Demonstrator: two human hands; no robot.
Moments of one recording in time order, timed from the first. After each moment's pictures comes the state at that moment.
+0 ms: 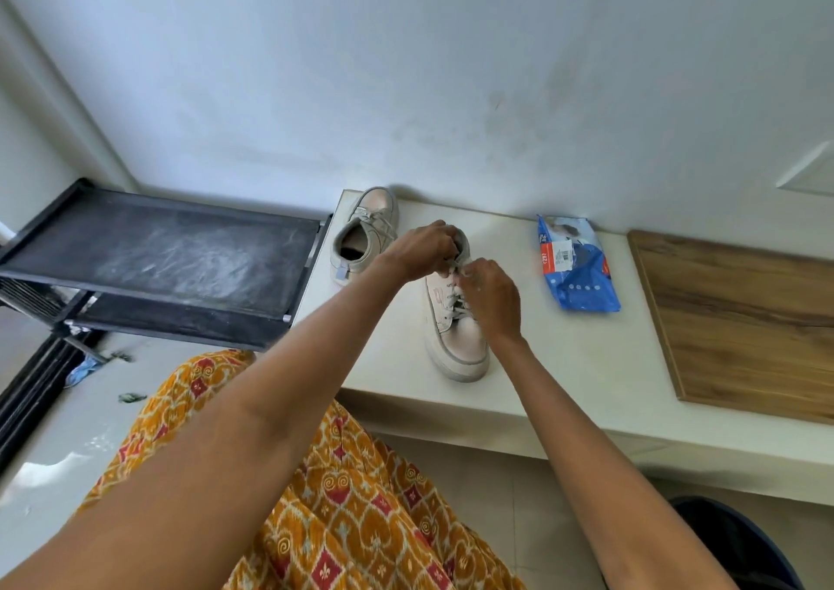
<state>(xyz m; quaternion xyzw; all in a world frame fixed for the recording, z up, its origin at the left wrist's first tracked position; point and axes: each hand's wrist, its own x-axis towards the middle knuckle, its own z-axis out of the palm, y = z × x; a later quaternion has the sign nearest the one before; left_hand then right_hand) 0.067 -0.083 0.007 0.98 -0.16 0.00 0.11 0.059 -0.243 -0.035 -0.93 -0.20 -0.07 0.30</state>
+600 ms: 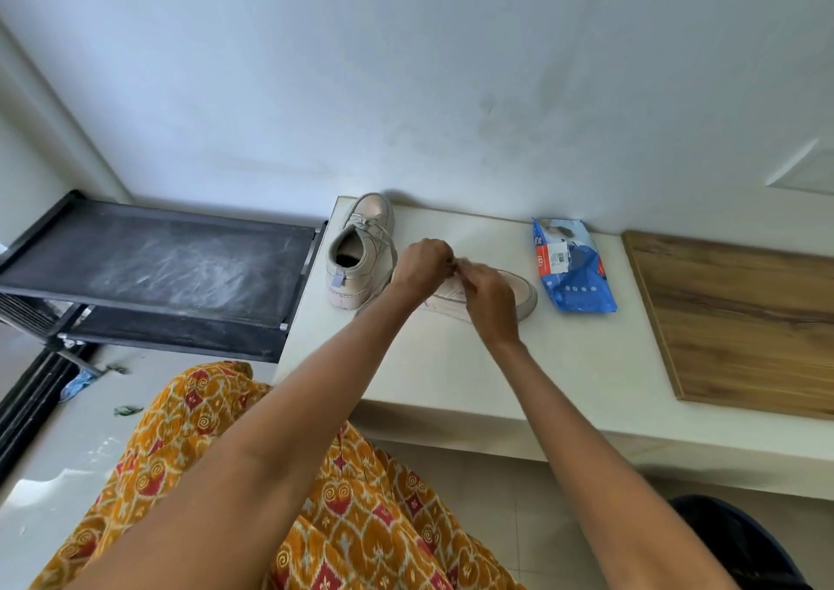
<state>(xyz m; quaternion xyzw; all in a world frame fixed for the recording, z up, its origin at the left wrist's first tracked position) 0.067 -0.108 -0.017 0.98 0.05 0.03 0.20 0.067 -0.245 -0.043 -0.90 -0.28 -0.14 0.32</state>
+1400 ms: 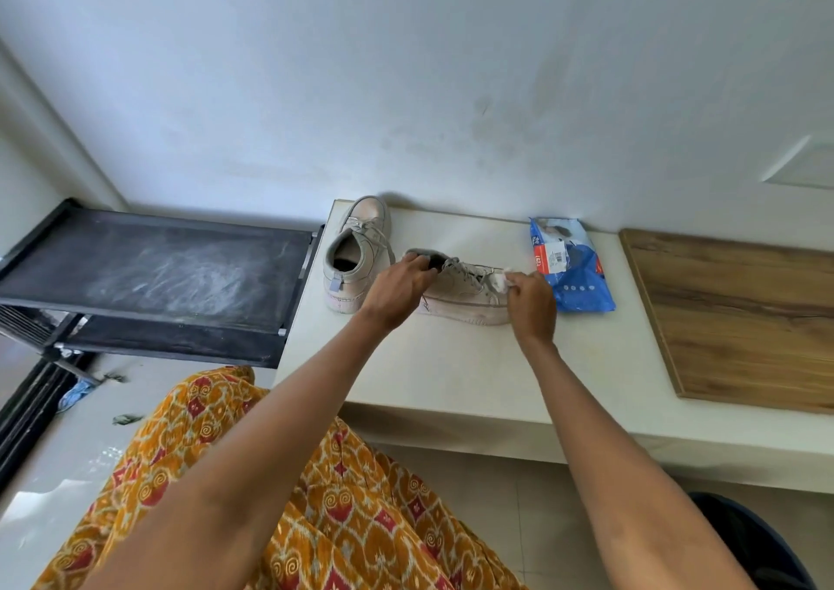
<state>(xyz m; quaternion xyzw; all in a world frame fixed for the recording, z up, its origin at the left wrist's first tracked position) 0.020 -0.087 -0.029 0.98 -0.08 0.14 0.08 0.088 -0.289 -0.050 -0.95 -0.10 -0.12 0.28</state>
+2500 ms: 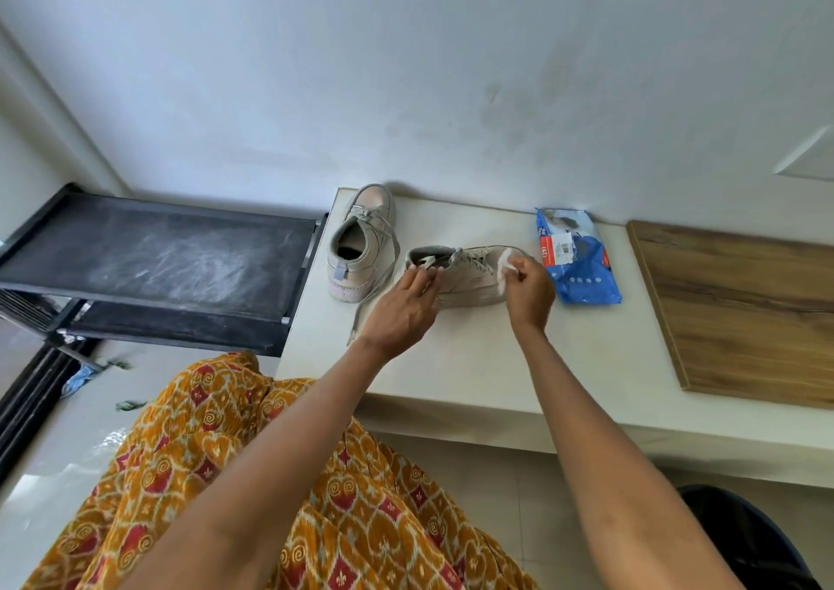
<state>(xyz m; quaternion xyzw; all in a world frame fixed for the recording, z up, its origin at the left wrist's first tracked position) -0.020 -0.102 -0.057 0.97 -0.10 0.20 0.02 0.094 -0.274 -0.066 -0.89 -0.01 -0.12 0.43</state>
